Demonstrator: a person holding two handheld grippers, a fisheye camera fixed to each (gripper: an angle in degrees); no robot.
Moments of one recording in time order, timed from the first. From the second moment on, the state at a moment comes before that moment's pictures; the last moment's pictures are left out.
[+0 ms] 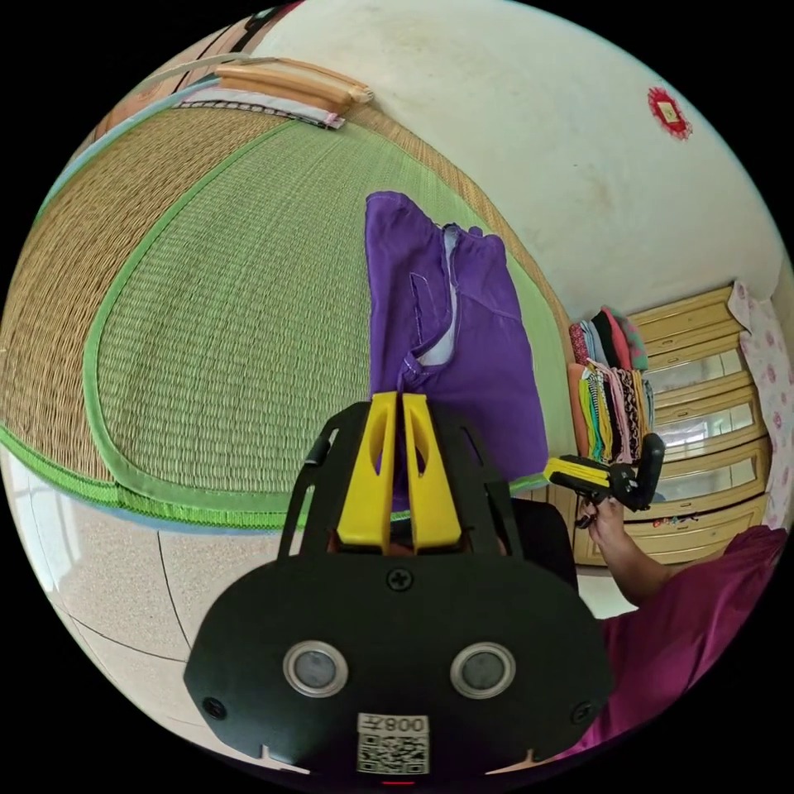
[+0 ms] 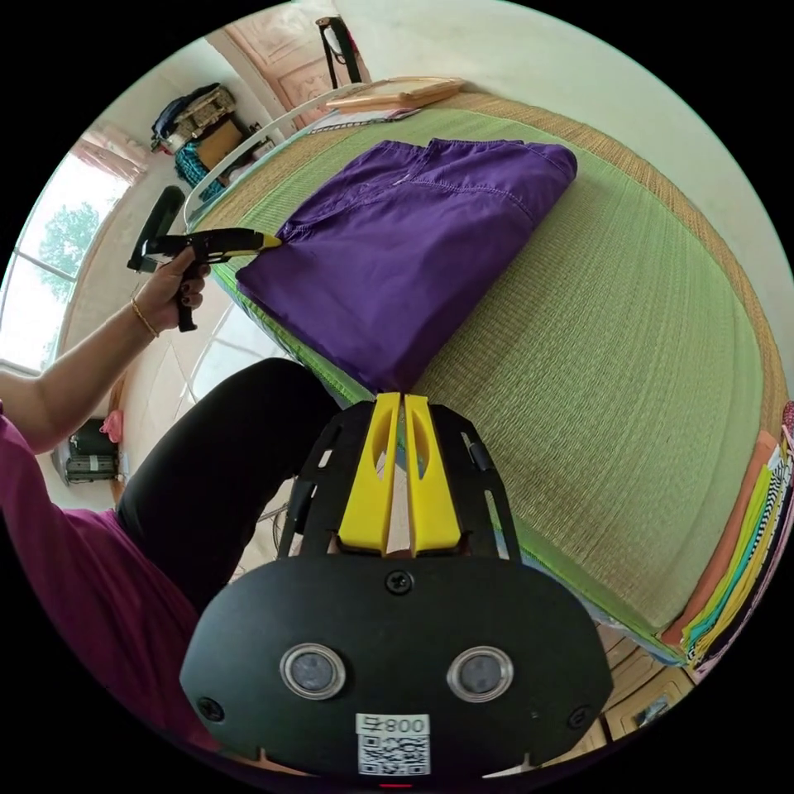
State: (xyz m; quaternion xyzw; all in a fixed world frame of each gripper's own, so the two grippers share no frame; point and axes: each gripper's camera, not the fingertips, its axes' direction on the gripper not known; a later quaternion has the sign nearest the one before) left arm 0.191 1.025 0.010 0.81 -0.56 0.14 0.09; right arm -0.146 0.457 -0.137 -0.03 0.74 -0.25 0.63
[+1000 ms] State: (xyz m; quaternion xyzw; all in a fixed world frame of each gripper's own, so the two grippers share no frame) left arm 0.167 0.874 0.042 0.84 -0.51 0.15 0.09; right arm -0.100 0.452 -0.230 0.03 0.63 -0.23 0.74
